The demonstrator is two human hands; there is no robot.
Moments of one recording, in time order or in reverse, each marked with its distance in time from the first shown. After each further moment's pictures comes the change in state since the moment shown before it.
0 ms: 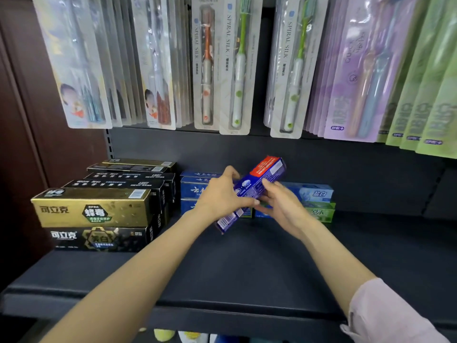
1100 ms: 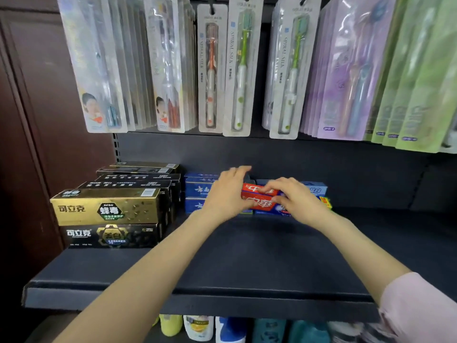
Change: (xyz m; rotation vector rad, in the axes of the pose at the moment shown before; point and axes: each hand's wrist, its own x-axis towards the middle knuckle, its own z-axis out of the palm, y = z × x) left_hand -0.017 0.003 -0.010 0.153 0.007 0.214; right_hand -0.040 -0.032 -0.004 -1.404 -0.013 -0.356
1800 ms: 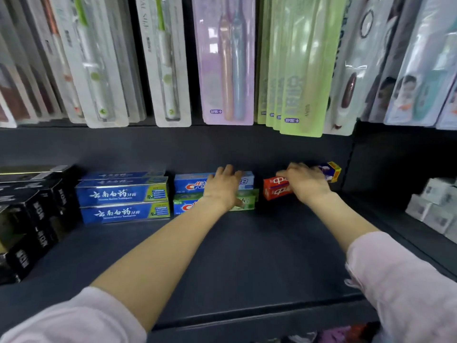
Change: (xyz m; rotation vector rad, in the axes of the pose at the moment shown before) left_hand 0.110 0.121 0.144 0.419 -0.254 0.043; right_hand -0.020 0.206 -0.069 -0.623 -0.138 0.364
